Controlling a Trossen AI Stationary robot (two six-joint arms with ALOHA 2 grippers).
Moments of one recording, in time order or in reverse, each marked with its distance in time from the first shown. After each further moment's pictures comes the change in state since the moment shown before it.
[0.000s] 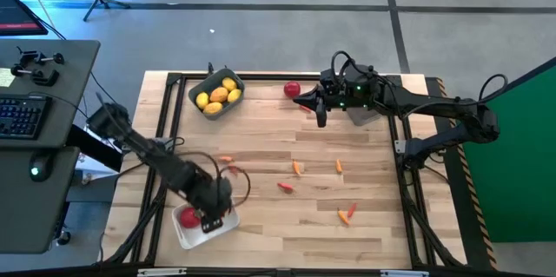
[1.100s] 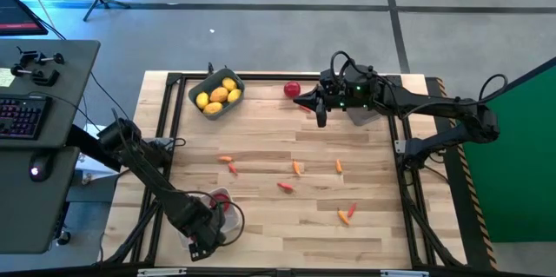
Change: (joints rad) left arm -0.197 0.200 -0.025 0.107 0.147 -0.083; right arm 0.000 0.000 0.000 -0.008 0.000 0.007
